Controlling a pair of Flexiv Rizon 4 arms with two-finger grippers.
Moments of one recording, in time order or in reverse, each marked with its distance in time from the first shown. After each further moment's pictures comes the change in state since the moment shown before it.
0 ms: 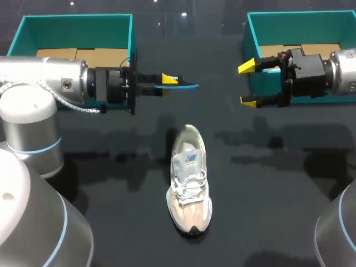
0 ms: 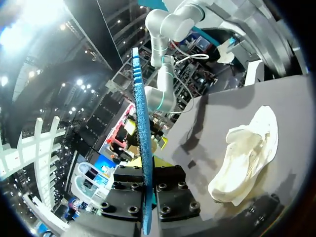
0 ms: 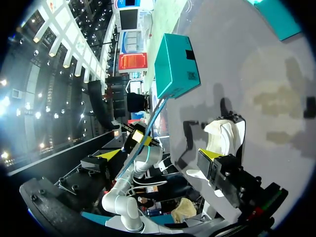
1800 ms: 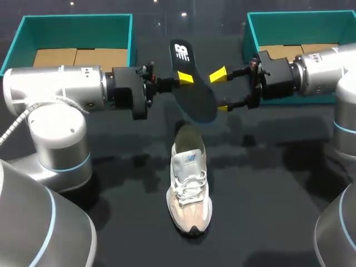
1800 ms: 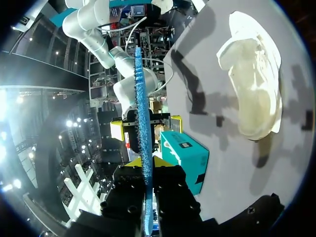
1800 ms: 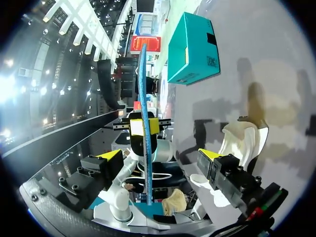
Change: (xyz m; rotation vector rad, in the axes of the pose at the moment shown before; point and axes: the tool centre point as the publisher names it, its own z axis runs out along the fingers) left arm -0.013 0.017 0.036 -0.147 -0.013 0.670; right arm 0.004 -0.016 0.066 0.152 0.060 -0.146
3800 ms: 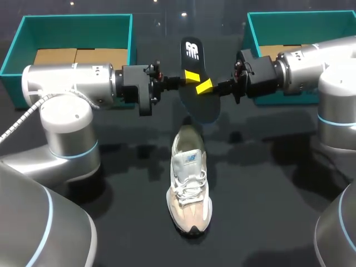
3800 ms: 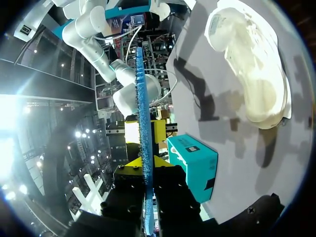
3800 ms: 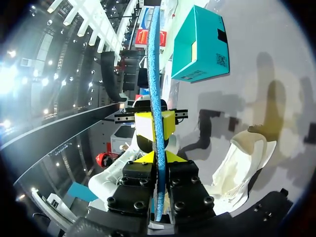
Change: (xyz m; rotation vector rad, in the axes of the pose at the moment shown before) left arm 0.011 0.013 0.021 0.085 -0.087 0.048; right arm -0.002 0.009 0.029 0.042 0.012 -0.055
